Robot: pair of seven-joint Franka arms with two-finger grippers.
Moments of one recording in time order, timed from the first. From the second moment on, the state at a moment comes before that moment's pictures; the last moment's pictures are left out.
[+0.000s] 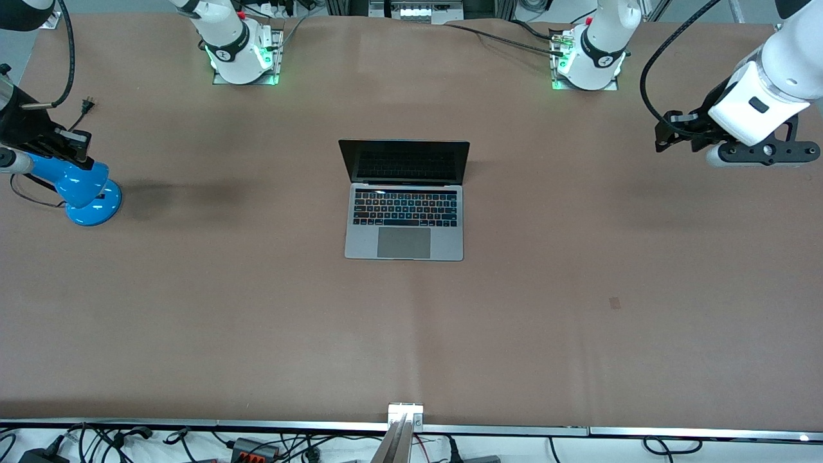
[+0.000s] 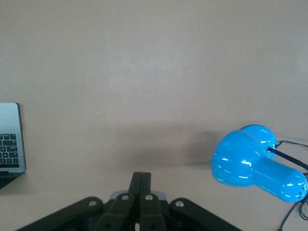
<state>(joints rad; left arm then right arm) 0.00 -0.02 -0.13 -1.62 -0.02 1.48 -0.16 -0.03 -0.07 -0.01 -1.78 -0.03 1.73 -0.01</state>
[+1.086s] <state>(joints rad) -0.02 0.00 -0.37 -1.77 -0.28 1.52 -0.18 0.05 0.01 0.00 -1.83 0.21 1.54 -0.01</state>
